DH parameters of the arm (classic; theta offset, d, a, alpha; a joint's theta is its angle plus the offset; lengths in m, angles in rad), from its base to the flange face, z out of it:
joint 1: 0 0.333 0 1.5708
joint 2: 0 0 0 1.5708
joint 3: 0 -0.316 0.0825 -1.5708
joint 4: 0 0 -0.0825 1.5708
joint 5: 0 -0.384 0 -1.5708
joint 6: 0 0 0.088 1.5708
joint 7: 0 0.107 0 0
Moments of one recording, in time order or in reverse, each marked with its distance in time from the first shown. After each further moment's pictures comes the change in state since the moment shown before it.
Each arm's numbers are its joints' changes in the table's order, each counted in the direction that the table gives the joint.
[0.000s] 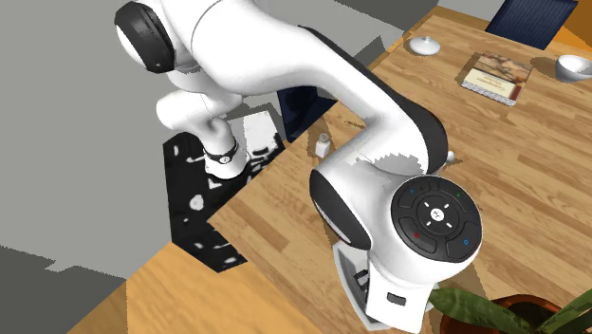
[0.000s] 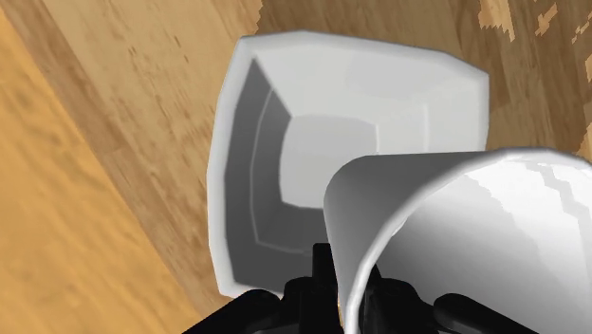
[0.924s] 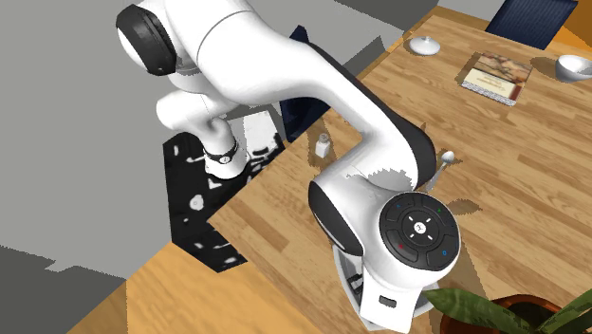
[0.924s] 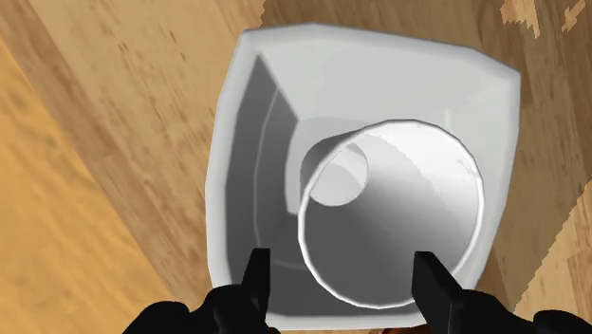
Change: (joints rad) arm -0.001 -0.015 0.000 -0.054 -0.003 0.069 -0.013
